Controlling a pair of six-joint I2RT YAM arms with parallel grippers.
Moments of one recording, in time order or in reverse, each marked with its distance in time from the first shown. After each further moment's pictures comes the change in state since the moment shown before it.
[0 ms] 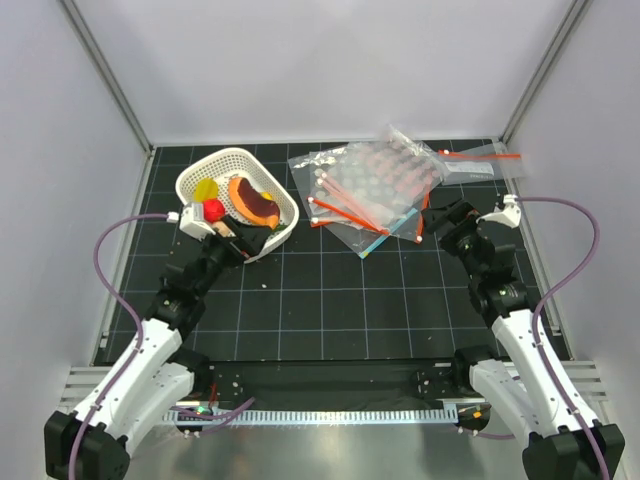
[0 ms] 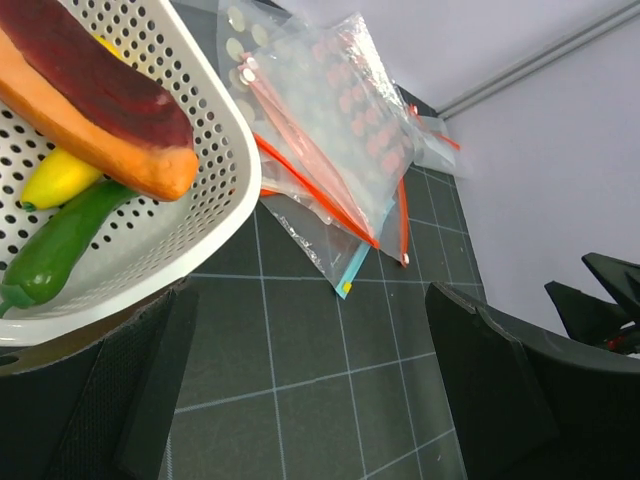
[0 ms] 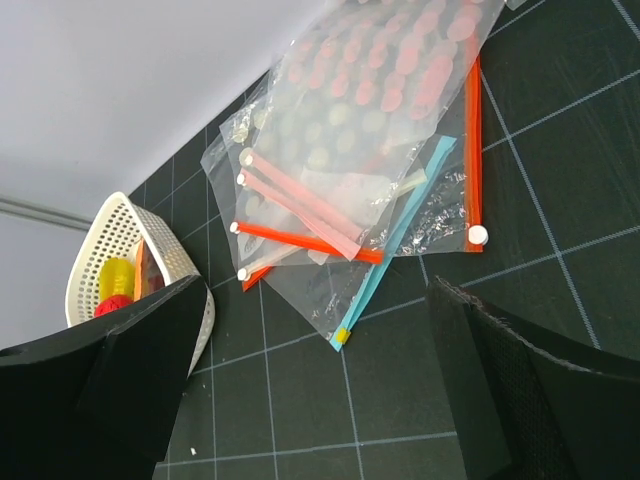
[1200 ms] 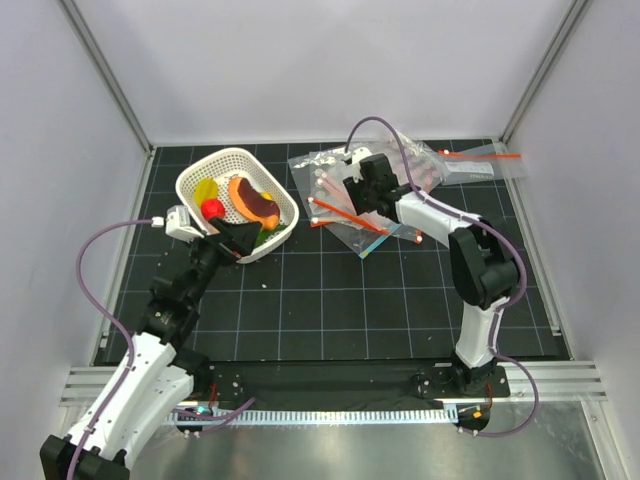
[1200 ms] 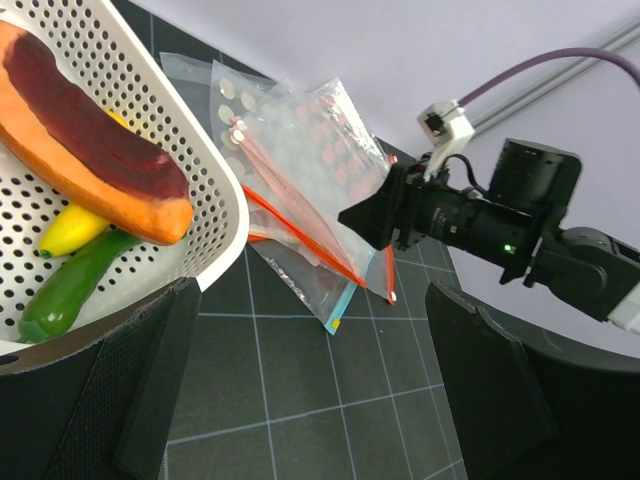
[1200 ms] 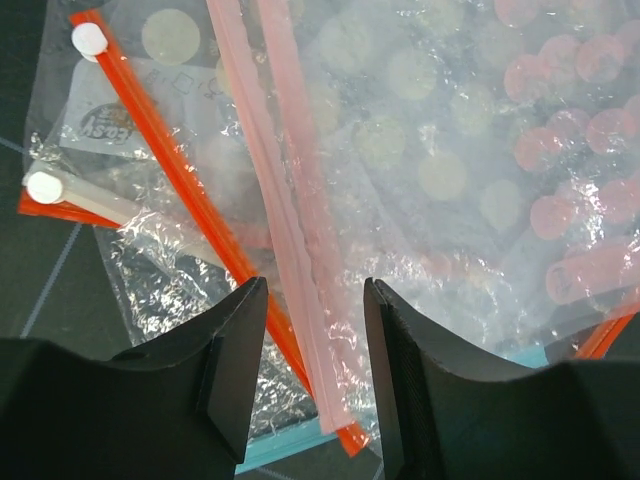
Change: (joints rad) left arm -0.003 -0.127 0.002 -0.008 -0.067 0.027; right arm 0.315 1.144 0.730 -0.011 0.016 -0.867
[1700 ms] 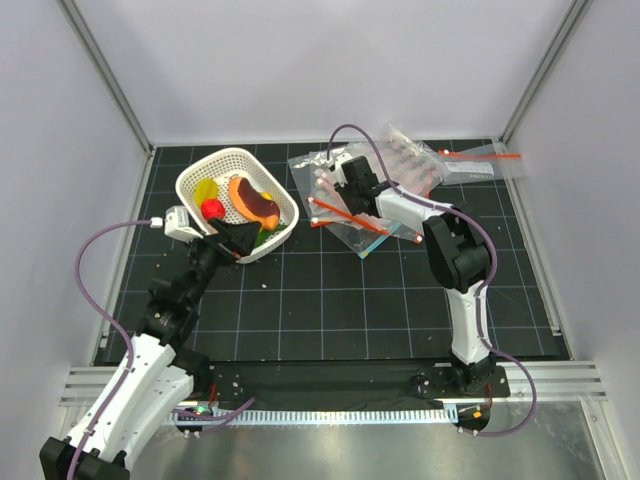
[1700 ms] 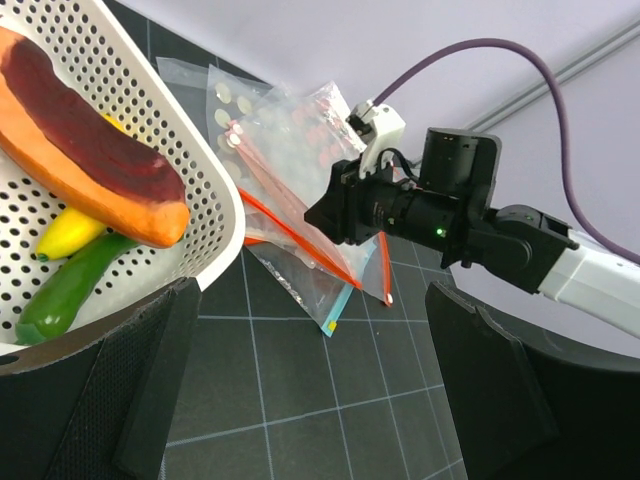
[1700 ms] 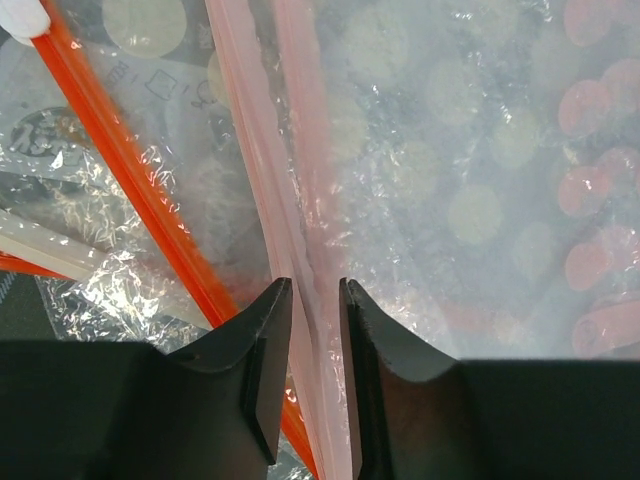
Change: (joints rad) left arm 0.000 -0.014 0.000 0.000 0.000 -0.002; right arm 0.038 0.219 0.187 -0.064 0.078 -0.090
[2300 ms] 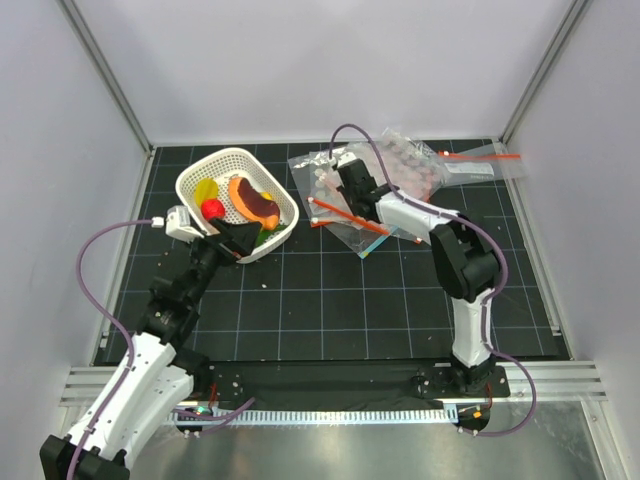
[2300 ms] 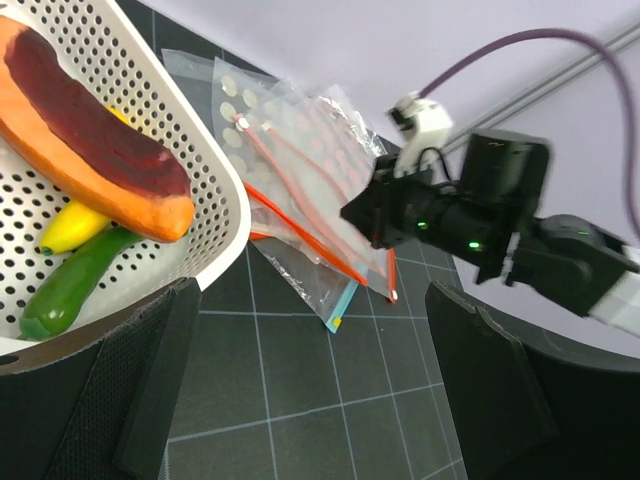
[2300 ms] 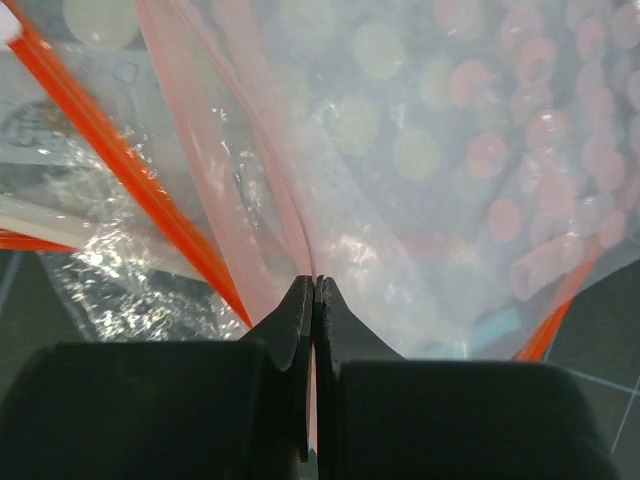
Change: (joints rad) left arm 0.000 0.007 0.000 -0.005 0.000 0.000; right arm 0.043 -0.063 -0.055 -0.023 0.174 0.068
